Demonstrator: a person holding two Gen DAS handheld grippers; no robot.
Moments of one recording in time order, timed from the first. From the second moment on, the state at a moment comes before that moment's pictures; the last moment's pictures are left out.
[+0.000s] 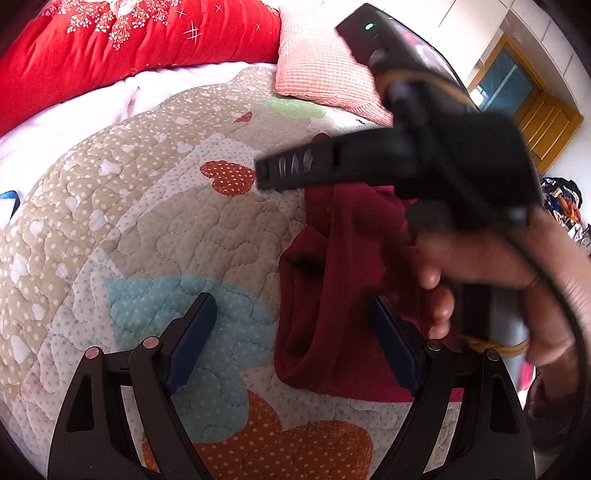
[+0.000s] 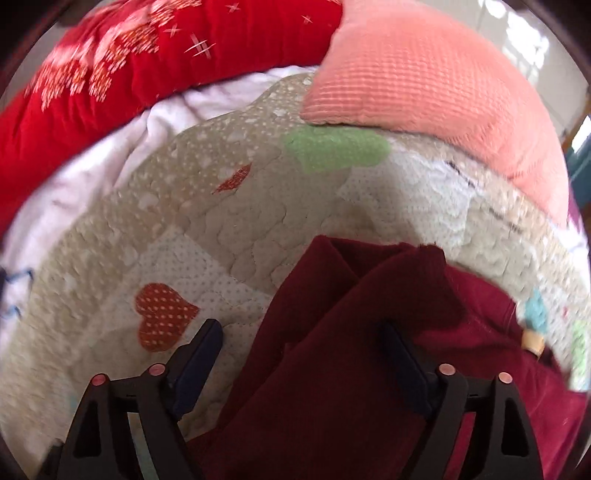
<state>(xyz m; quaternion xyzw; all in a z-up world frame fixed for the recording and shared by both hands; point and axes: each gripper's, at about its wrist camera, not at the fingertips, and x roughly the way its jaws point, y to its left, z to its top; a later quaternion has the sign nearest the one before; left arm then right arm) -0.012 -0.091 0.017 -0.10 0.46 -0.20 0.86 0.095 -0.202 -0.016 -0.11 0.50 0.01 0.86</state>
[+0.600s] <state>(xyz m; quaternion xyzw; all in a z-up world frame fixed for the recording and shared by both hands) -0.061 -0.144 0.065 -0.07 0.38 -0.38 0.84 -0.048 -0.338 0.093 0.13 0.35 0.07 0.93</state>
